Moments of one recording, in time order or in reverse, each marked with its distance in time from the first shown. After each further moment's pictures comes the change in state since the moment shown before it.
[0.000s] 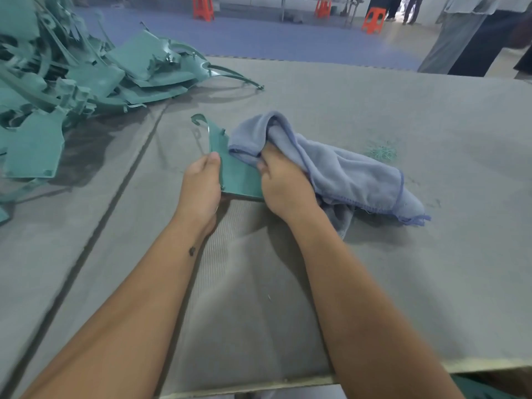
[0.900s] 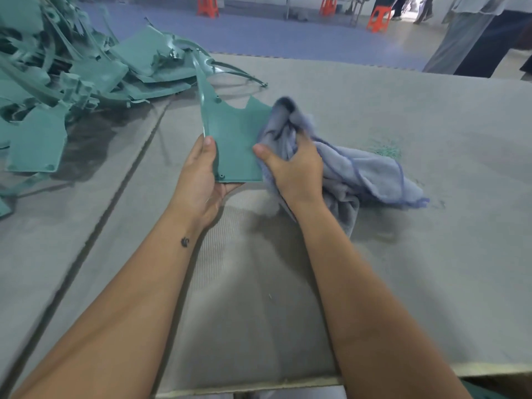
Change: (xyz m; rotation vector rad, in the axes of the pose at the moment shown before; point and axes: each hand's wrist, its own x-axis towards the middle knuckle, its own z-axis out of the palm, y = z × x) left_hand 0.003 0.007 -0.003 -0.319 -0.150 -0.030; right_hand 0.005 -0.003 -0.001 0.378 0.314 0.258
